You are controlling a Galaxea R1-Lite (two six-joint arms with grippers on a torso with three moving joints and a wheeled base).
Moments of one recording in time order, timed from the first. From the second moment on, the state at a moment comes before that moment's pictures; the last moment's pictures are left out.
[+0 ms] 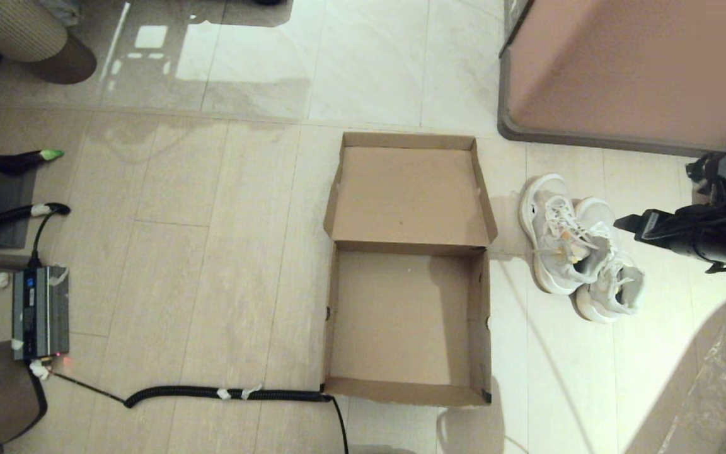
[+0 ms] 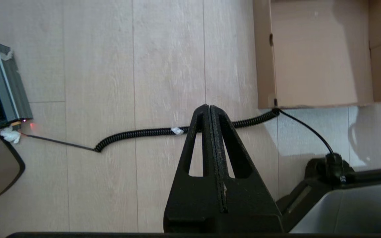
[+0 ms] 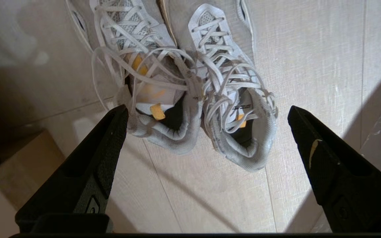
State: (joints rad) left arm 0.00 0.01 0.00 0.01 -0.01 0.09; right arm -0.23 1.87 -1.19 -0.27 -0.06 0.25
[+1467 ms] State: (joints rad) left arm 0.00 0.00 0.00 0.01 0.00 0.02; right arm -0.24 2.12 -1.22 -0.39 -0.05 0.42
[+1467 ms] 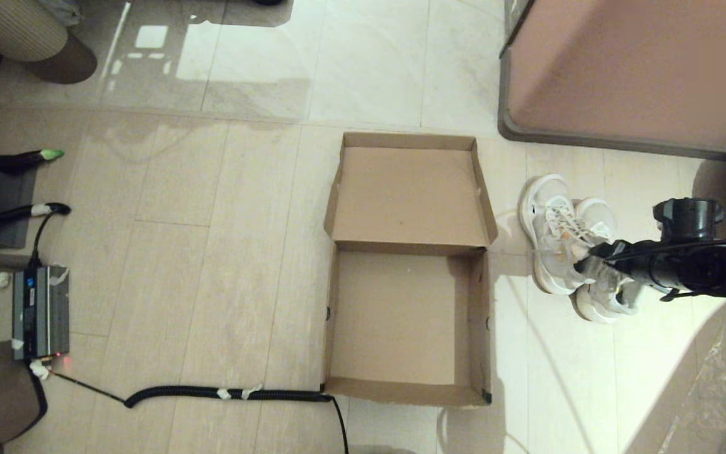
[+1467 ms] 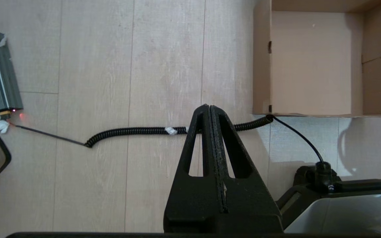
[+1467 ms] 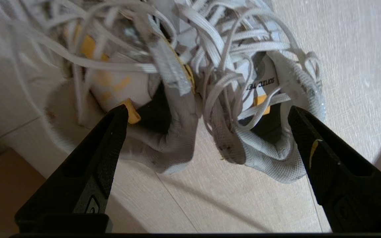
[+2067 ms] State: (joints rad) left arm 0.00 0.00 -0.01 0.01 0.00 0.03; right arm -0.27 2.21 -1.23 -0.50 -0.05 0.43
